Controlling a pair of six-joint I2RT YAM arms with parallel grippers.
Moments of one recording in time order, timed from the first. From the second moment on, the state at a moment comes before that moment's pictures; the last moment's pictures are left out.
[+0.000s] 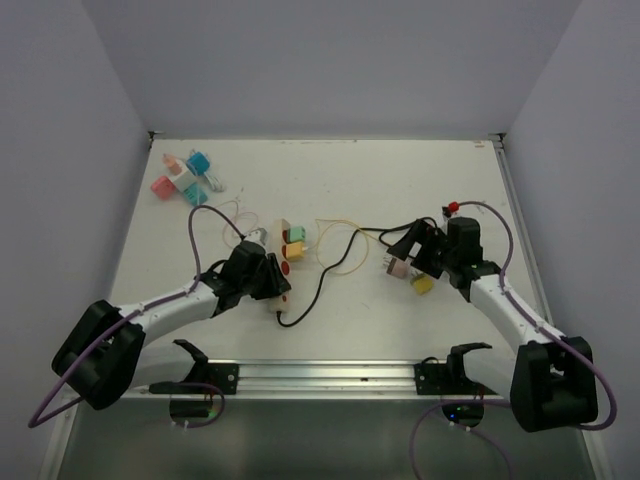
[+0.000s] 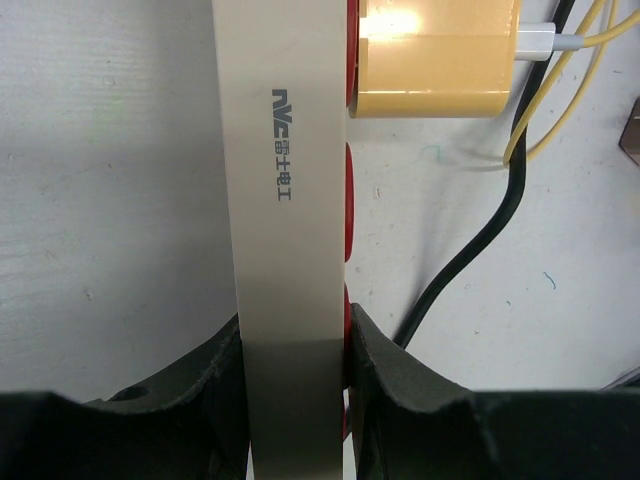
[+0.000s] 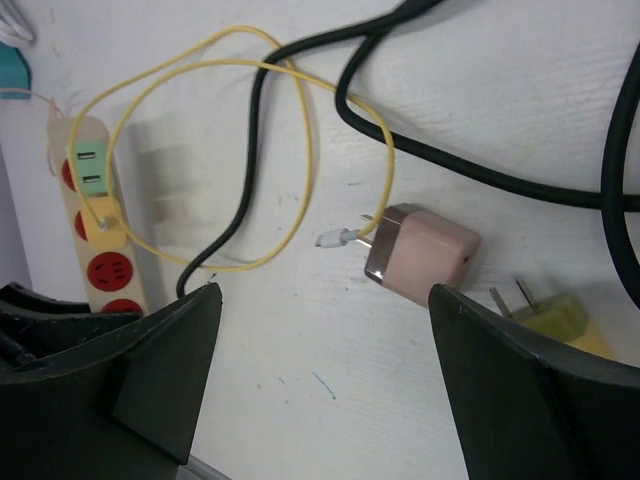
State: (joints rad) left arm -0.60 1.23 0.46 -0.07 0.03 -0.77; right arm 0.13 1.12 0.53 -0.13 -0.30 0.66
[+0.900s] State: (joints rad) left arm -0.60 1.11 0.46 -0.08 0.06 -0.77; right arm 0.69 1.55 0.84 0.21 -0.24 0.91
